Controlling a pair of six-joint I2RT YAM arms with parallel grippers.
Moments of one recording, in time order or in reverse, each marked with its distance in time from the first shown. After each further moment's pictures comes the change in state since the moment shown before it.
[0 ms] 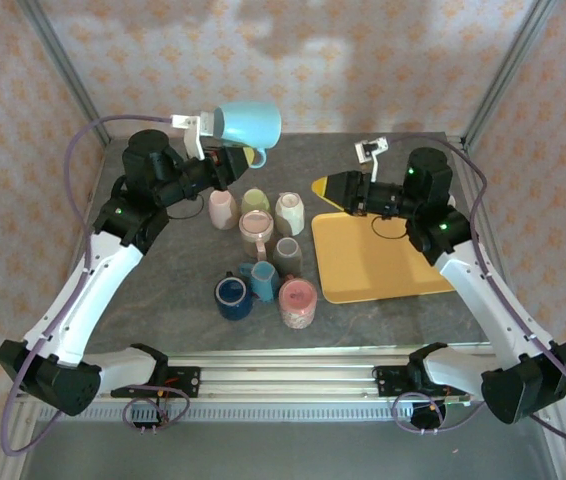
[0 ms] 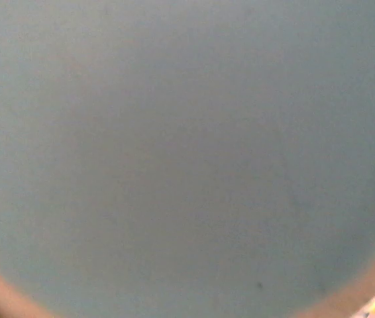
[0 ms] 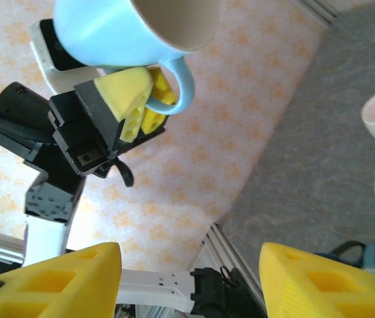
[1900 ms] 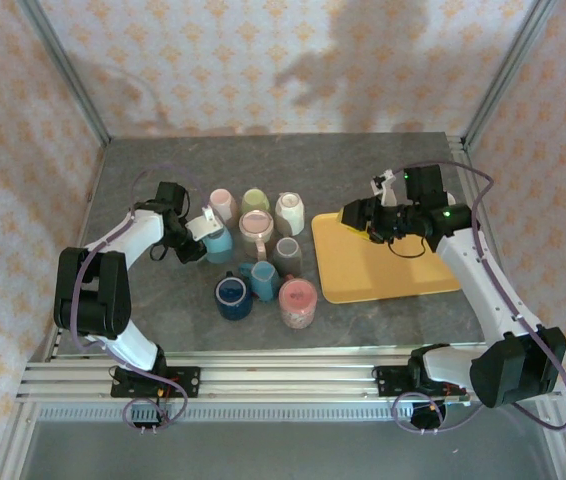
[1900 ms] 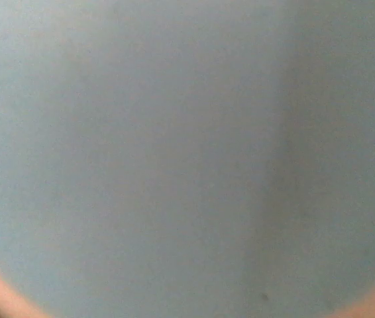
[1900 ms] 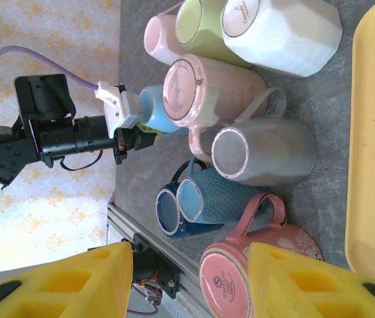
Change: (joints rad) left arm 0.308 0.405 -0.336 -0.462 -0.229 1.424; right arm -0.163 0.076 -0.015 -0.635 0.161 -0.331
